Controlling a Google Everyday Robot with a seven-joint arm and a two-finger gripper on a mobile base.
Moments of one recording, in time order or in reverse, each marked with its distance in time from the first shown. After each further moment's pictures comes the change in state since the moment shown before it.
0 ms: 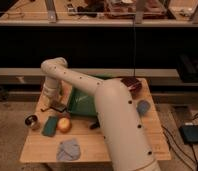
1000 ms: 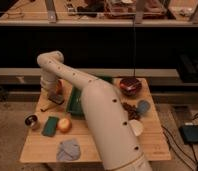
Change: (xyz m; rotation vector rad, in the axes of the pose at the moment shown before) arm 0.058 0.038 -0.020 -0.095 0.035 0.037
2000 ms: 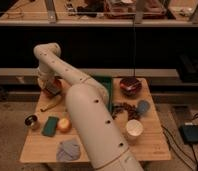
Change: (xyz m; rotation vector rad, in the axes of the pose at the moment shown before) arm 0.050 0.017 -0.011 -0.042 0.076 0.030
